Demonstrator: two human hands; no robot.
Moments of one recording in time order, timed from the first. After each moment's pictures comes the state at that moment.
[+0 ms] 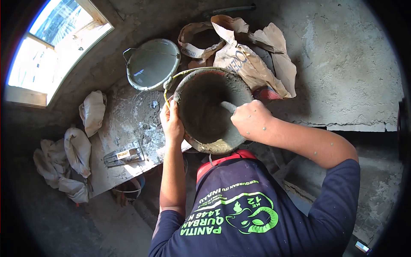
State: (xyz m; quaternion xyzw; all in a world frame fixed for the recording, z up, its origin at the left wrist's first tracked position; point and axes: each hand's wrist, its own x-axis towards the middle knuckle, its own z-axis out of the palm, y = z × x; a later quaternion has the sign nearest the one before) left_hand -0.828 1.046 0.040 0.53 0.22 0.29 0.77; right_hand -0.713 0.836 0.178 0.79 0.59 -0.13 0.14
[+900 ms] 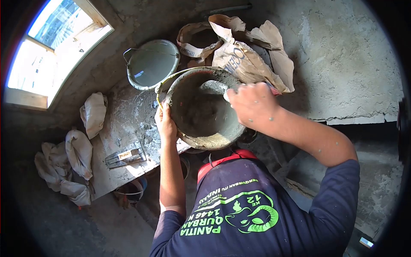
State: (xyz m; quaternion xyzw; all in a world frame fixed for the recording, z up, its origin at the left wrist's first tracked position) left_hand -0.845 1.072 0.016 0.52 0.21 0.29 0.77; right_hand -0.715 0.847 0.212 0.85 0.52 0.00 0.10
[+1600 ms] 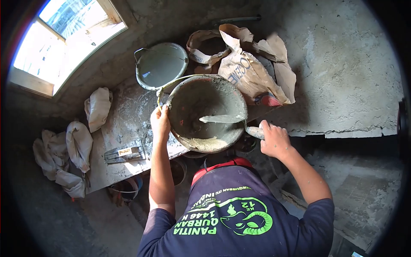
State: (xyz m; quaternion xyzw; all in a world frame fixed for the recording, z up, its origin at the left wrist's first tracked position) left_hand -0.856 1.113 -0.005 0.61 0.30 0.25 0.69; right_hand -0.731 0.731 0.126 0.93 0.35 -0.15 0.00
